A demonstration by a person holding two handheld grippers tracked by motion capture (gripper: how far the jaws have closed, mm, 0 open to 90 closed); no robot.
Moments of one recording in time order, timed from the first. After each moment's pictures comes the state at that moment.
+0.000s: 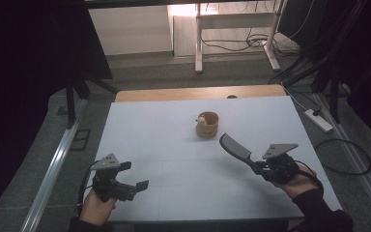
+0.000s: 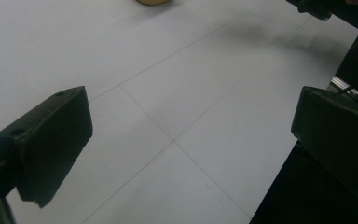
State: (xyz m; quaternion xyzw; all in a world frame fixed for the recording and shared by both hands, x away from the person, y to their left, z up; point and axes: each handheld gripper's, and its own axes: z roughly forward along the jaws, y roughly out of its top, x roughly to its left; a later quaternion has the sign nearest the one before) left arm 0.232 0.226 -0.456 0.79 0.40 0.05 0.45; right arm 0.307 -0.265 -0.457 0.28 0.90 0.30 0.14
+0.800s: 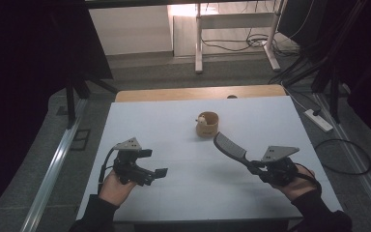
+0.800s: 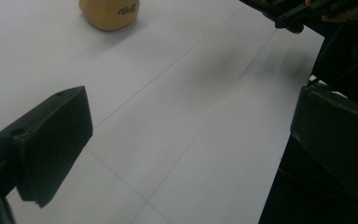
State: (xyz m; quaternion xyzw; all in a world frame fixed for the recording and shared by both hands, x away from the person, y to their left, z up) left arm 0.278 0.181 -0.439 0.82 0.35 0.02 0.46; right arm 0.295 -0.255 -0.447 0.23 0.90 0.34 0.16
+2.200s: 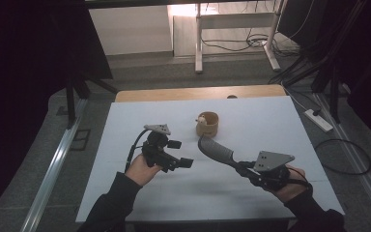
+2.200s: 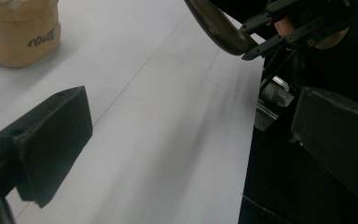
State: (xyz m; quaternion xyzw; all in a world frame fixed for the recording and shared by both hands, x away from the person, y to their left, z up) left arm 0.329 0.122 -0.430 0.83 0.29 -0.09 0.47; right arm 0.277 -0.228 -0.435 0.13 0.89 0.39 0.19
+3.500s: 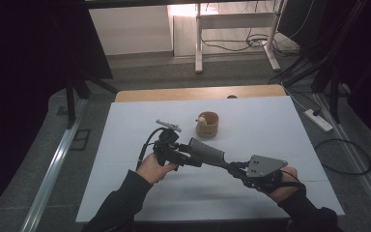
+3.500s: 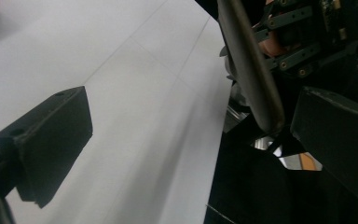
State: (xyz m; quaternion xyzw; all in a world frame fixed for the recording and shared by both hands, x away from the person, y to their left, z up) left arm 0.343 0.099 -0.439 0.81 0.30 -0.19 0.47; right arm 0.270 -0.210 -0.433 0.07 0.89 0.41 0.21
